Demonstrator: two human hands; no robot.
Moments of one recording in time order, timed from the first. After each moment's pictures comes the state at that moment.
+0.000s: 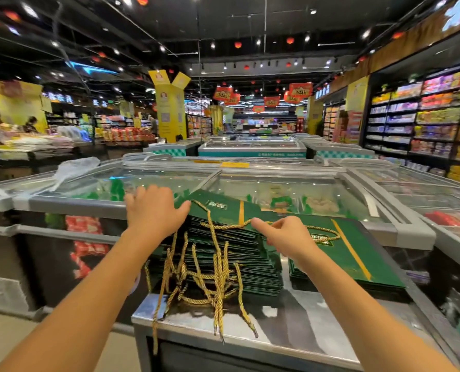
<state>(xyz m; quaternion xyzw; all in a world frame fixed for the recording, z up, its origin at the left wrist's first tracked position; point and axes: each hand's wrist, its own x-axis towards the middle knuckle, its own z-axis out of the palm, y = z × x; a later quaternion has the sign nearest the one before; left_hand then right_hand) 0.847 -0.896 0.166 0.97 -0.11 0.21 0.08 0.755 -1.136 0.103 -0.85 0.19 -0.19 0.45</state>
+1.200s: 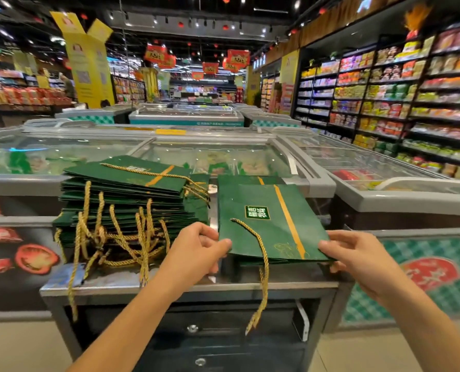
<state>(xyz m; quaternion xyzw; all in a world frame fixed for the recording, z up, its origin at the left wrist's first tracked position) 0.710 -1.005 0.044 0.79 -0.28 -0.13 0.53 0.518 -1.232 0.042 -0.73 0.28 -0.27 0.56</state>
